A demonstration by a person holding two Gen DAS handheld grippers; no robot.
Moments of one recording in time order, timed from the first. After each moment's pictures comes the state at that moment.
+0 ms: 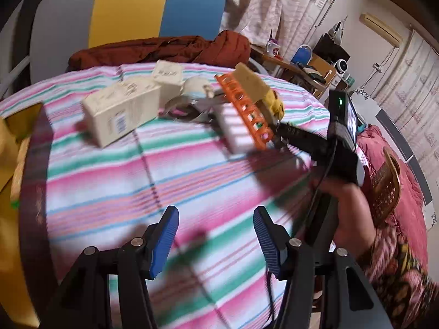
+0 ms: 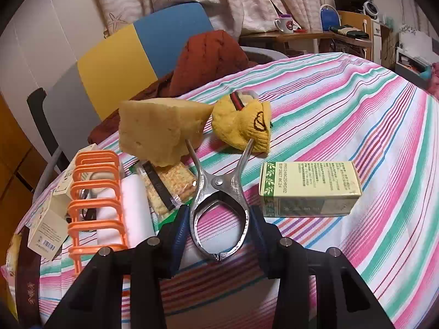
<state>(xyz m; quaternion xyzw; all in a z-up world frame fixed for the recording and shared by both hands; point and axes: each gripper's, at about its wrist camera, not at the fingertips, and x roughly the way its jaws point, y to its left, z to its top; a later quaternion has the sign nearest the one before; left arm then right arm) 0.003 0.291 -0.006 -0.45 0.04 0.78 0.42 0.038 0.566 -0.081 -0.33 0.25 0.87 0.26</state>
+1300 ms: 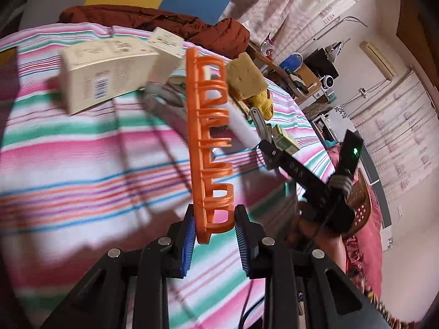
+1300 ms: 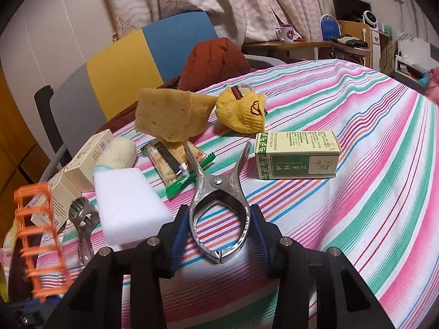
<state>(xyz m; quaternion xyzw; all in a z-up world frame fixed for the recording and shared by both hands) -0.013 0.275 -0.041 -0.52 -0.07 0.71 0.46 0.067 0.538 -0.085 -0.31 0.23 0.89 0.26</state>
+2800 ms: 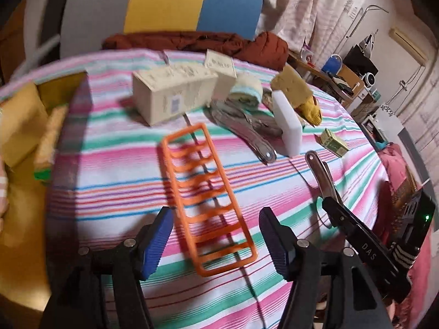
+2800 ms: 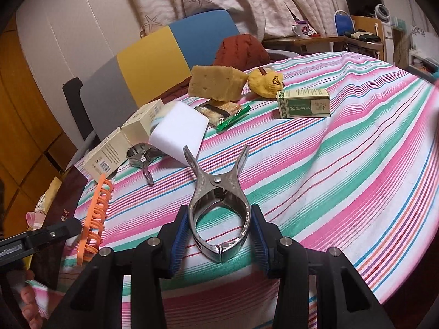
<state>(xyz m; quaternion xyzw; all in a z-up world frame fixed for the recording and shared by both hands) -0.023 0.251 -0.042 -0.50 0.01 0.79 0.35 0.139 0.458 -0.082 -0.30 0.25 0.90 0.20</state>
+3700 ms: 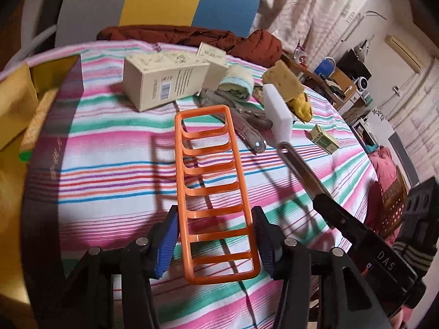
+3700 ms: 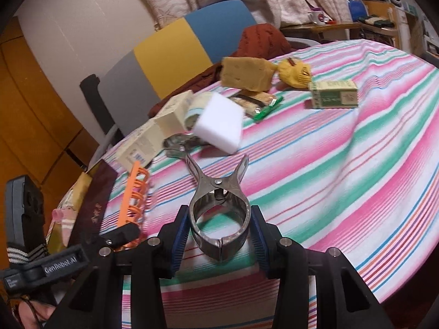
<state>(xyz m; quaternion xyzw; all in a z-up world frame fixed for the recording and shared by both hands) -0.006 0.244 -0.037 -0.48 0.00 0.79 0.37 0.133 0.430 -0.061 -0.31 0.28 0.90 0.13</state>
